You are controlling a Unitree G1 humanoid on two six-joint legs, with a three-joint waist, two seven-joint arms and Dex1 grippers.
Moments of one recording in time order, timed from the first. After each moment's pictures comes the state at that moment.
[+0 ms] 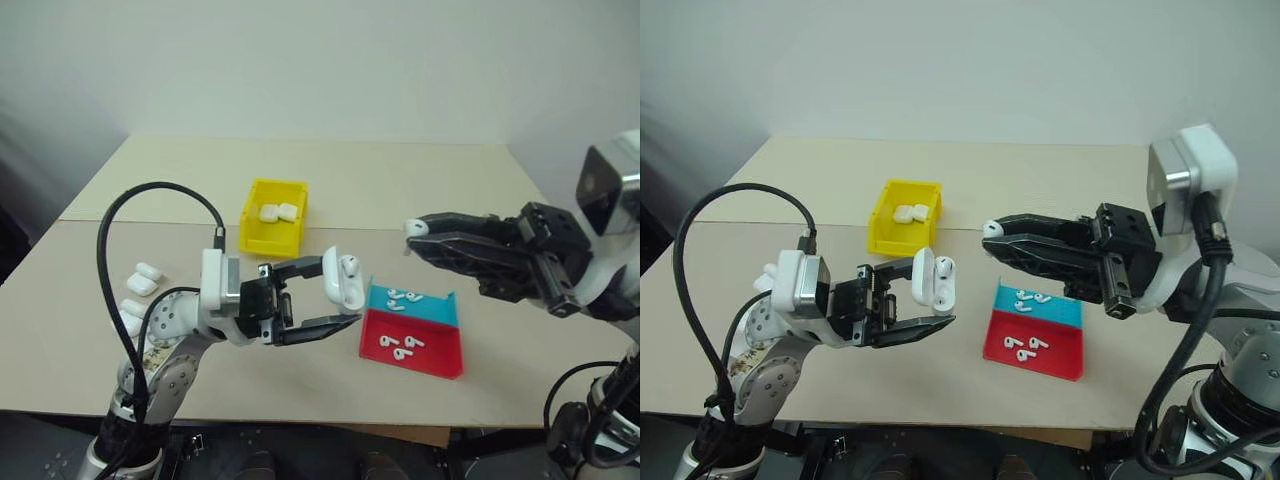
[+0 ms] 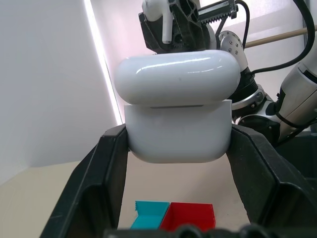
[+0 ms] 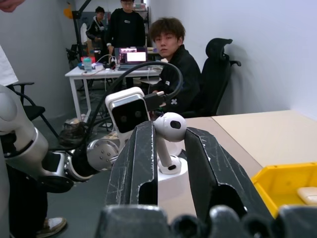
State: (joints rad) left arm -0.33 0.47 -0.06 -0.46 -0.71 0.15 -1.03; right arm -0.63 -0.64 -0.50 -0.64 1.33 1.14 0.74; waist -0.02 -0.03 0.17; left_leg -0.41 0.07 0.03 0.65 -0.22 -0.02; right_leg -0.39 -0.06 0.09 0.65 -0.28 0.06
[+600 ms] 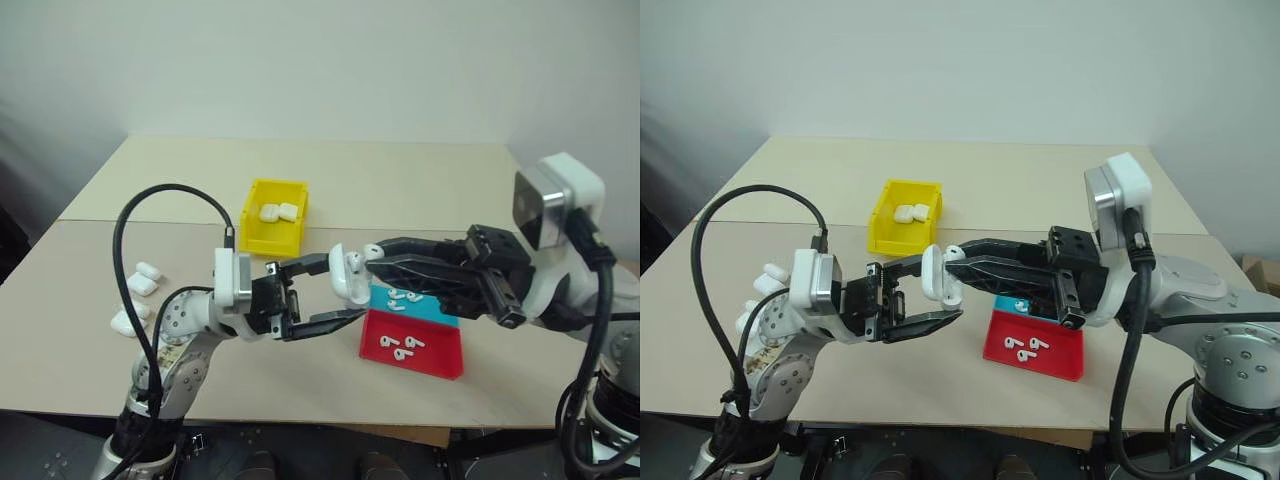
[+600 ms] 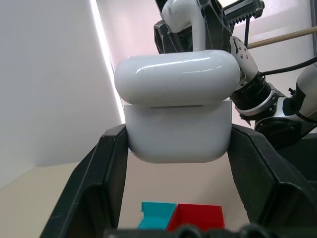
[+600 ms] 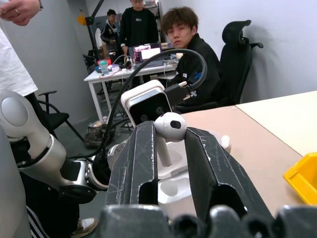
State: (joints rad) left arm -0.34 0.40 -0.08 -0.43 -0.63 0.14 -1.02; right arm -0.57 -0.69 -0.29 -0.64 1.44 0.99 0.61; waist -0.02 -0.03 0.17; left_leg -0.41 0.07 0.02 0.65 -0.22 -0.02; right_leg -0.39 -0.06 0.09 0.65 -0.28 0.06
